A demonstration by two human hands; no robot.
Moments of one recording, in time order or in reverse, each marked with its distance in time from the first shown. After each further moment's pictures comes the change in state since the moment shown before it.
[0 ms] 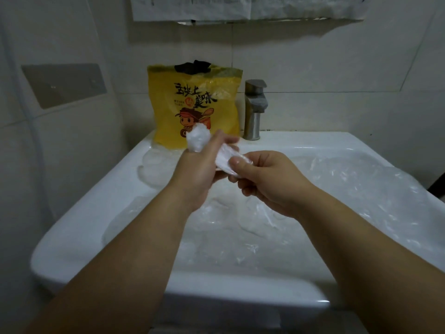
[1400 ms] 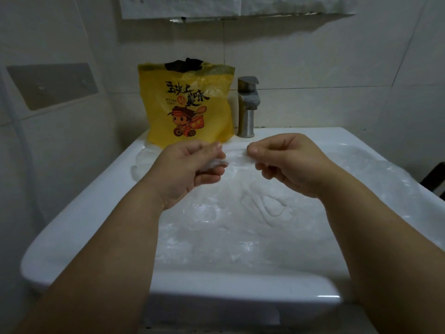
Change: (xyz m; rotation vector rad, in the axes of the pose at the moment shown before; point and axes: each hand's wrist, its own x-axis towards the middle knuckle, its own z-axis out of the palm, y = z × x) left_hand -0.006 0.011 -0.022 0.100 -0.208 0.004; right_hand -0.002 -0.013 -0.041 0.019 0.007 -0.101
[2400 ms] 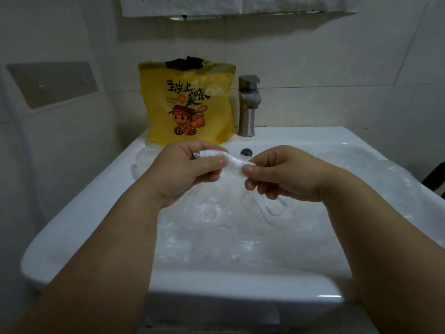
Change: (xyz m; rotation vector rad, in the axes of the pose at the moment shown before) left_hand 0.001 -0.004 -0.004 0.072 -0.023 0.045; right_hand -0.005 -0.004 0.002 -0.304 -0.210 0.261
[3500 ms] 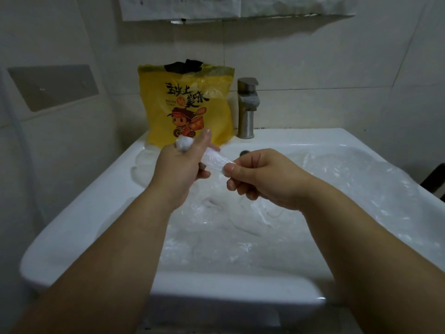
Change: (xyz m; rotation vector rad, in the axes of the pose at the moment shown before) left_hand 0.011 -0.007 0.013 0.023 0.404 0.030; right_hand 0.008 -0.001 0.025 0.095 0.052 -0.120
